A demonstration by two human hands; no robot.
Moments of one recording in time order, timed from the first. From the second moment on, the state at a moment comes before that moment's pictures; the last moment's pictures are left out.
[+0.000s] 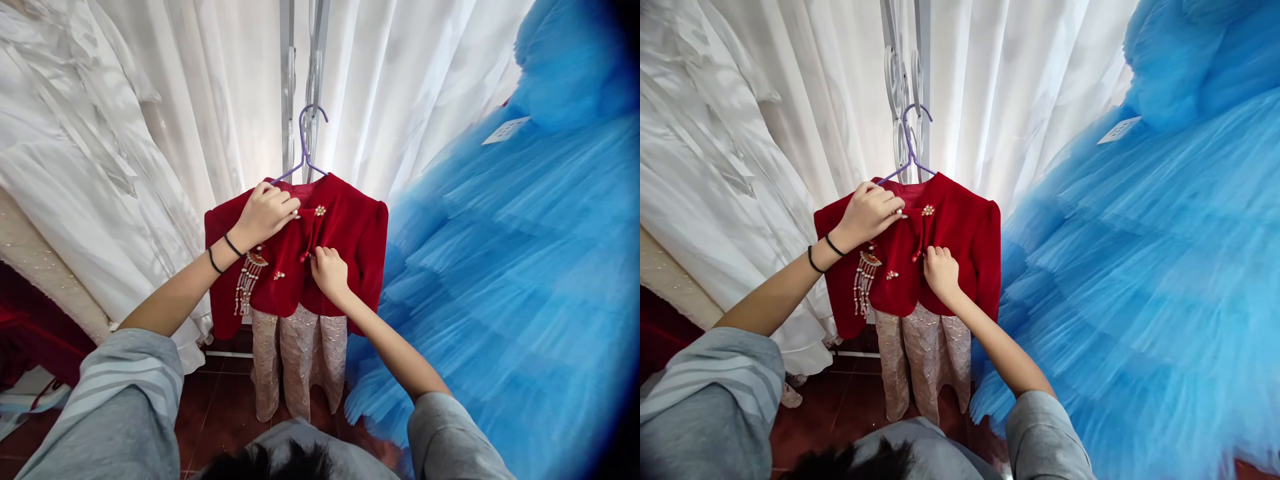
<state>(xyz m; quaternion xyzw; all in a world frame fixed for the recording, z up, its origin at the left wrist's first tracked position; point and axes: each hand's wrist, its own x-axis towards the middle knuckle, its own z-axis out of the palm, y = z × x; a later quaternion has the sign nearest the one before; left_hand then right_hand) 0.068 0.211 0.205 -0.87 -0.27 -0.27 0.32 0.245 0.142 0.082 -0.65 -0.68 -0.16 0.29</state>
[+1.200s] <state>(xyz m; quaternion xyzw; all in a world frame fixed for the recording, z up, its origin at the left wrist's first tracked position) 0.044 0.178 0.157 -0.79 -0.48 -0.30 0.24 0.261 0.122 -0.047 -0.70 -0.58 -0.11 0.40</state>
